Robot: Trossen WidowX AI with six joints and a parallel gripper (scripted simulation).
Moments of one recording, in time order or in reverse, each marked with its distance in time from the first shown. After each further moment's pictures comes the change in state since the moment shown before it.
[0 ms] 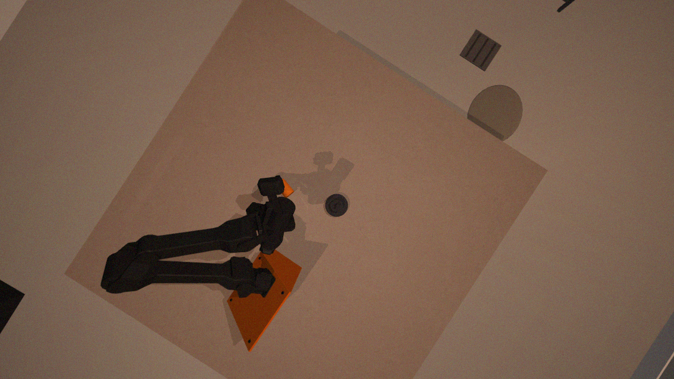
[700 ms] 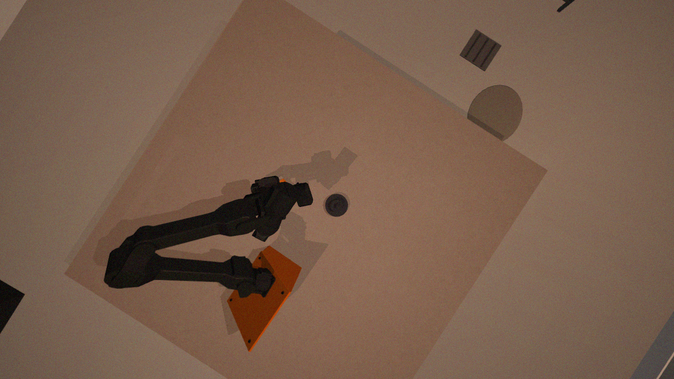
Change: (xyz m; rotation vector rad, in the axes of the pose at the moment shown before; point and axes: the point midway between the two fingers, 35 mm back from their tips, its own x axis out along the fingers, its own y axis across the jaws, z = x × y) arm 0.006 -0.007 -0.005 1.440 0.170 0.145
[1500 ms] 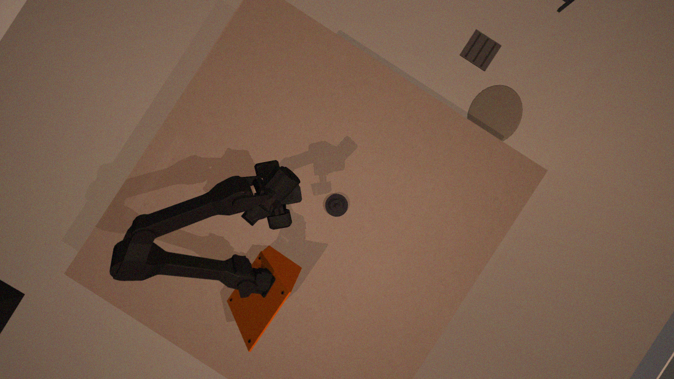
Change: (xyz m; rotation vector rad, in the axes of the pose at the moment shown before) arm -0.004 0.009 0.005 1.604 0.248 -0.171
